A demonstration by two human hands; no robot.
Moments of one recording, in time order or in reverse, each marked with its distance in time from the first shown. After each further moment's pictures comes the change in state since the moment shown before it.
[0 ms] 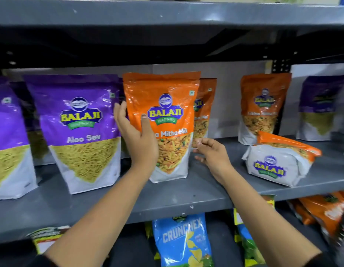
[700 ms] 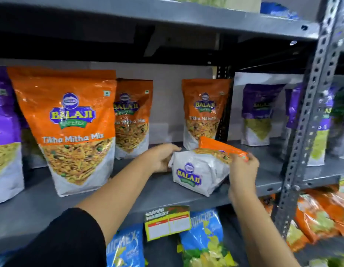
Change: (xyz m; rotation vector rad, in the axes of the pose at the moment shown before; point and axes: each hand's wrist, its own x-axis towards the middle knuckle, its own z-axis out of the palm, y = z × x) left_hand -0.118 -0.014 0.208 0.016 -0.950 -1.228; right_hand -0.017 -0.032 -0.220 0.157 0.716 -0.094
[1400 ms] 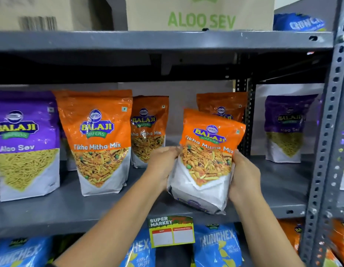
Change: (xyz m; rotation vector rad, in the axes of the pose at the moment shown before) left_hand -0.045 -0.006 0.009 -0.152 0.478 0.479; right_hand 0.016 -0.009 0.016 0.308 -0.358 0.362
